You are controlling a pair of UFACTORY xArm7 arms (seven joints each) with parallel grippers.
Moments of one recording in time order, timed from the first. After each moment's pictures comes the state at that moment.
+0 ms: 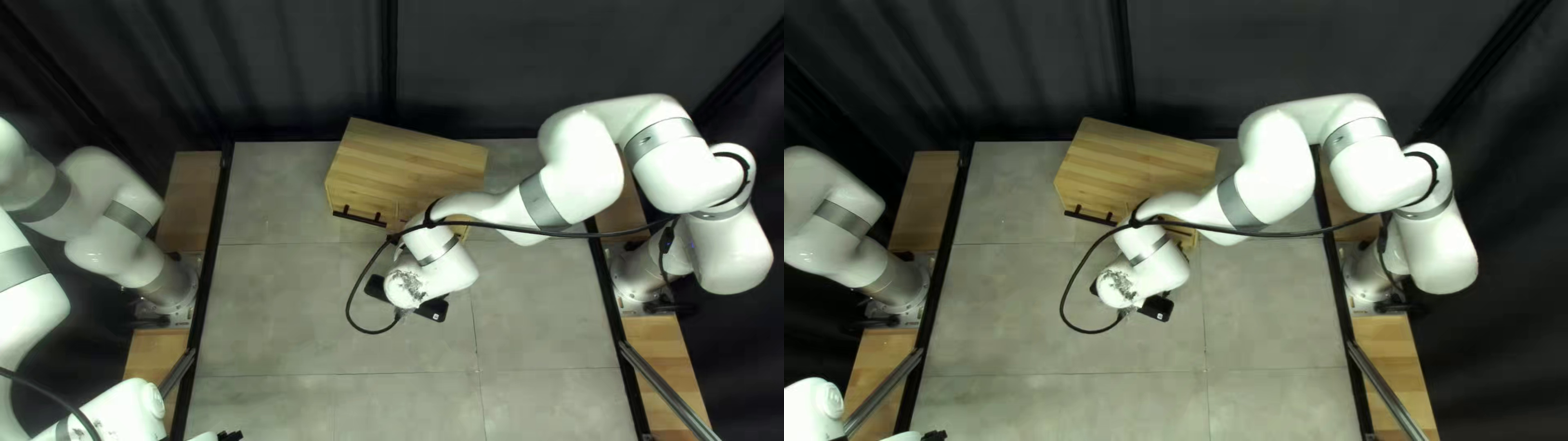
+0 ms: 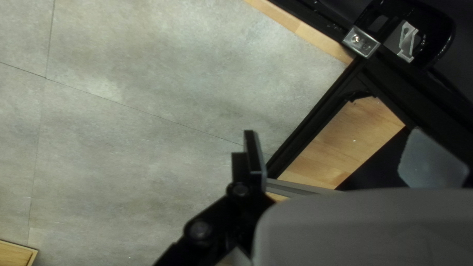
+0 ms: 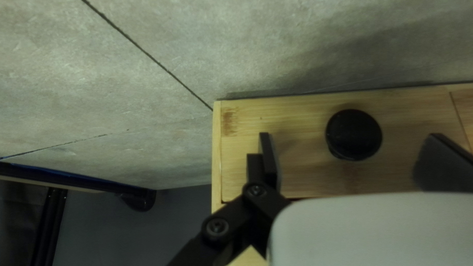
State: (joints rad) left arm -0.41 -0.08 -0.63 0.95 -0.14 1.22 0.12; right arm 0.03 0.58 0.11 1.35 -0.72 1.30 -0.62
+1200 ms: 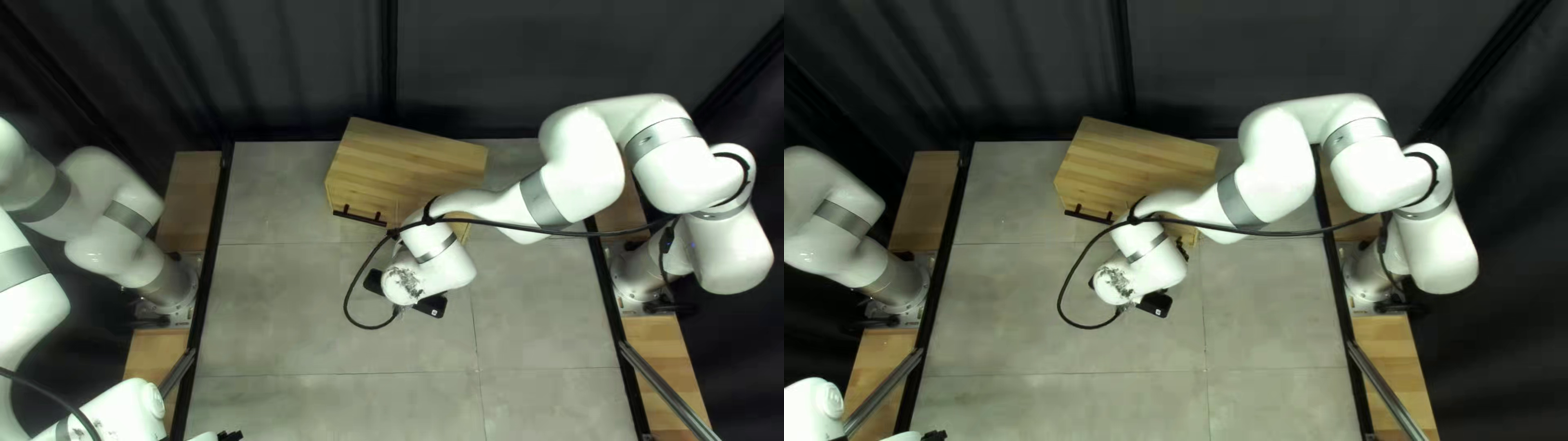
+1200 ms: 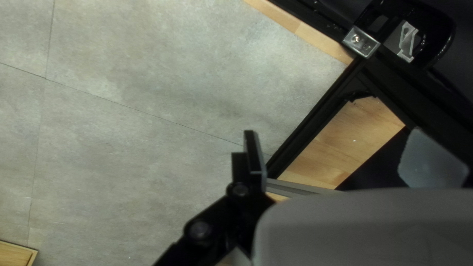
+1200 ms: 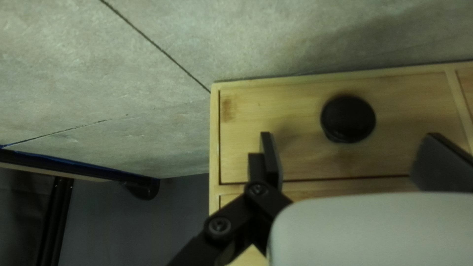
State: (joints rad) left arm -0.41 -0.08 -0.63 0.95 -0.14 1.22 0.12; right arm 0.02 0.47 0.13 1.30 -0.70 1.24 -0.65
